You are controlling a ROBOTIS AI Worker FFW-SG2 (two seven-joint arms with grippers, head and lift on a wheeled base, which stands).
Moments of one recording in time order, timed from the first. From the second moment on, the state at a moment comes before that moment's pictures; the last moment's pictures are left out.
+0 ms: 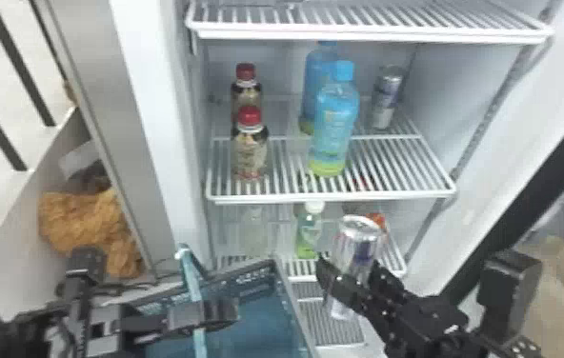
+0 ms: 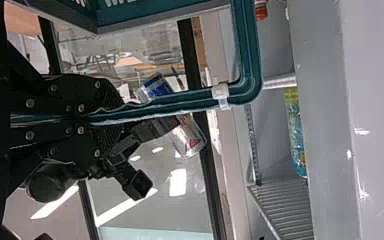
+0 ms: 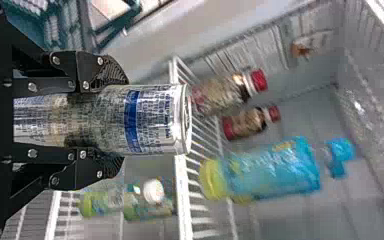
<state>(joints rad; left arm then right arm) 0.05 0.17 0.21 -1.75 0.64 1.57 -1.23 0.64 -0.11 -0.01 -2.50 -0.31 0.69 0.33</state>
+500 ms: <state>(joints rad) 0.05 0.17 0.21 -1.75 0.64 1.57 -1.22 0.49 -0.13 0.09 -2.30 -0.37 0.73 0.46</state>
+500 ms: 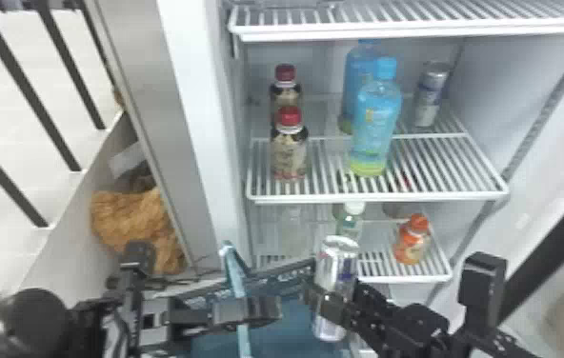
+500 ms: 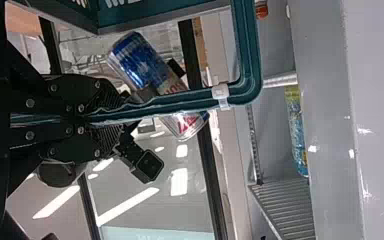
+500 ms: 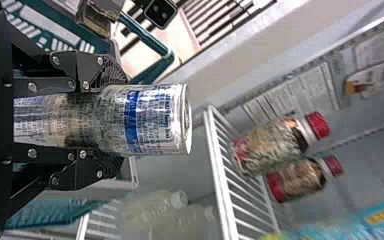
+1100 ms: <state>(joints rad) 0.04 0.17 0.20 -1.75 0.64 1.57 -1.22 0.44 -0.14 0.13 -2.19 -0.40 0.72 0.50</state>
